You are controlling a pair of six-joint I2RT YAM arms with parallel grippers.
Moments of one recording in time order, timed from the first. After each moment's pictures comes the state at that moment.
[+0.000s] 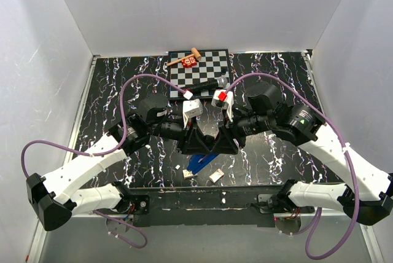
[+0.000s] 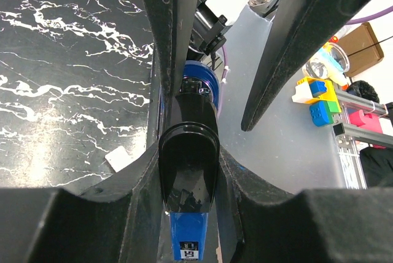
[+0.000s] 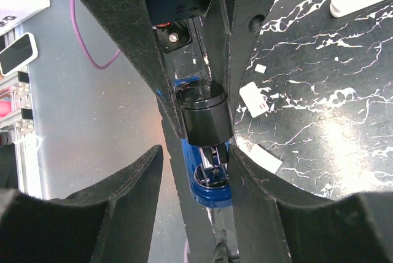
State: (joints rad) left arm -0.83 1.08 1.04 -0.31 0.82 -0.16; right arm 0.91 1.12 1.40 -0.93 -0.59 0.05
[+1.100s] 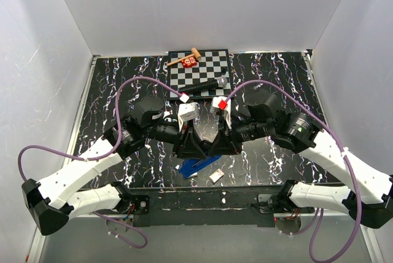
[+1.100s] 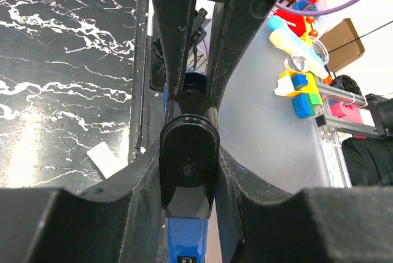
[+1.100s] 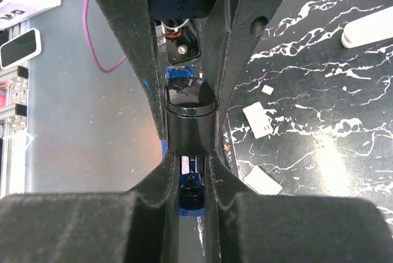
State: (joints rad) left arm -0.83 1.03 1.02 -0.33 0.87 -0.18; right arm 0.96 1.07 1.29 -0.80 -0.61 0.02
